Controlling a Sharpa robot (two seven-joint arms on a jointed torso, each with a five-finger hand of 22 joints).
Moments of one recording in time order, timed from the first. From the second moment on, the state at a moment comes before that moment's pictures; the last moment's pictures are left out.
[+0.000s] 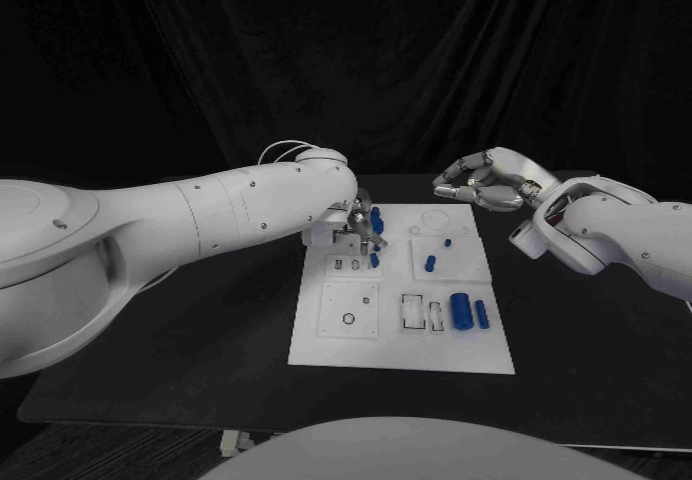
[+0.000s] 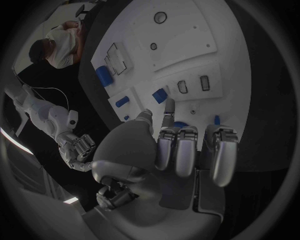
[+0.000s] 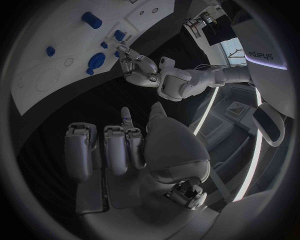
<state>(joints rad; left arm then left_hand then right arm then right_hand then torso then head) 1.36 -0.30 -0.21 1.04 -0.99 0.29 -0.53 1.20 0.13 -0.08 0.27 0.26 1.08 0.07 0.19 0.29 1.47 0.00 1.57 1.31 1.47 -0.04 1.57 1.31 0.02 1.46 0.07 1.56 1.31 1.31 -0.85 -0.21 1.38 -0.86 -0.29 0.36 1.21 0.09 -0.22 0.29 0.19 0.71 0.12 0.45 0.08 1.47 0.02 1.57 1.31 1.47 -0.05 1.53 1.31 0.01 1.47 0.06 1.50 1.31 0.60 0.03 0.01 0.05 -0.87</state>
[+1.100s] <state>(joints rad) 1.34 -0.28 -0.21 1.01 -0.98 0.33 -0.55 1.22 0.11 -0.06 0.25 0.26 1.11 0.06 0.19 0.30 1.46 0.00 1.57 1.31 1.47 -0.05 1.57 1.31 0.02 1.47 0.07 1.55 1.31 1.31 -0.85 -0.21 1.37 -0.86 -0.28 0.36 1.21 0.09 -0.22 0.29 0.19 0.71 0.12 0.45 0.08 1.47 0.02 1.57 1.31 1.47 -0.04 1.53 1.31 0.01 1.47 0.06 1.50 1.31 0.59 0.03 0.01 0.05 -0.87</state>
